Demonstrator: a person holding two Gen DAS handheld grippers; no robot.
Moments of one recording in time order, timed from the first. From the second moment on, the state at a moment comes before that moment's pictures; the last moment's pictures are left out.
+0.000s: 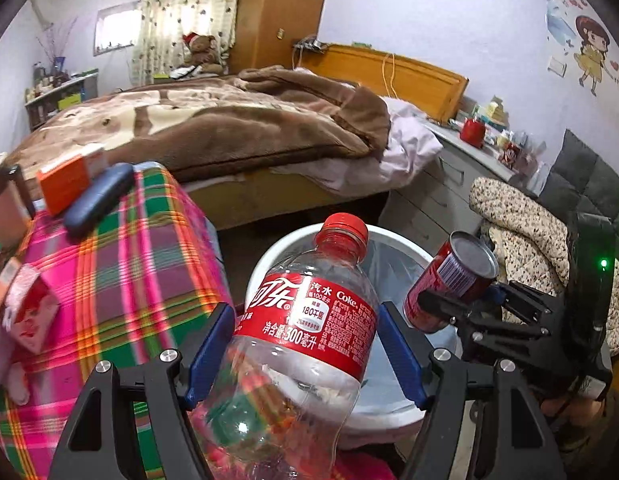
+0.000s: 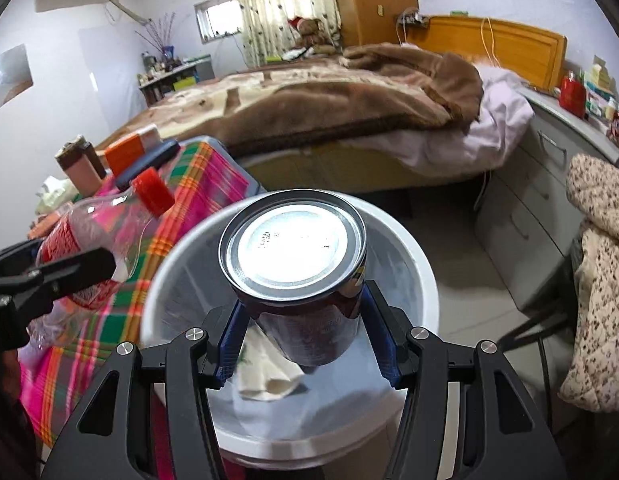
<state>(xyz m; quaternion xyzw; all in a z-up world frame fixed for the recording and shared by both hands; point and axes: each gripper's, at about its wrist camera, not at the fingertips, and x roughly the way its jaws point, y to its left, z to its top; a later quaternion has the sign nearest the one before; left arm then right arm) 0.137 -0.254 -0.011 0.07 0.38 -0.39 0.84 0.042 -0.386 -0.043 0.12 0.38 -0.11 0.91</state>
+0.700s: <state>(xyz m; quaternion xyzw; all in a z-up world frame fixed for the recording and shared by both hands) 0.152 -0.293 -0.033 0.06 0.41 -0.41 0.81 0.029 -0.402 -0.049 0.12 0.39 -0.12 0.90</state>
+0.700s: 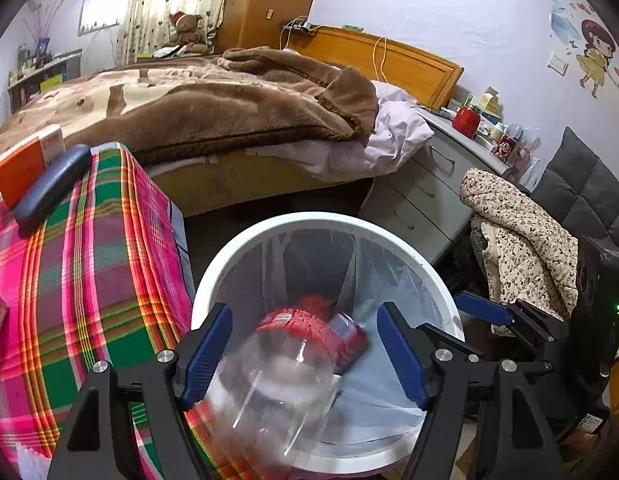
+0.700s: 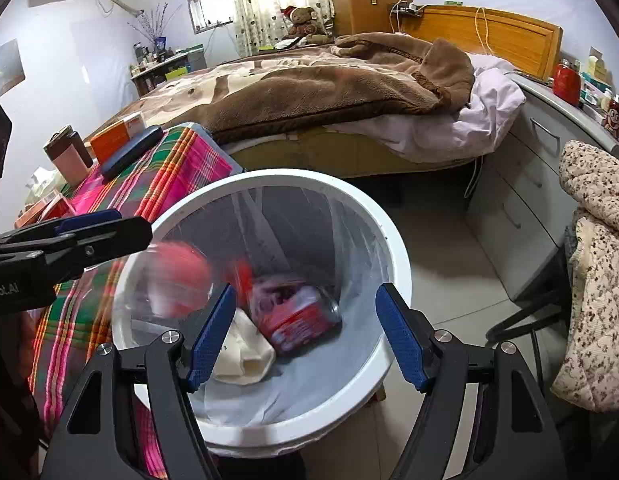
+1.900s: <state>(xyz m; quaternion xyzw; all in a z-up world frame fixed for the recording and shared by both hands) 0.147 -0.124 0.008 0.00 0.36 -0.32 0.88 0.034 -0.303 0.000 0.06 0.31 -0.08 0.94</state>
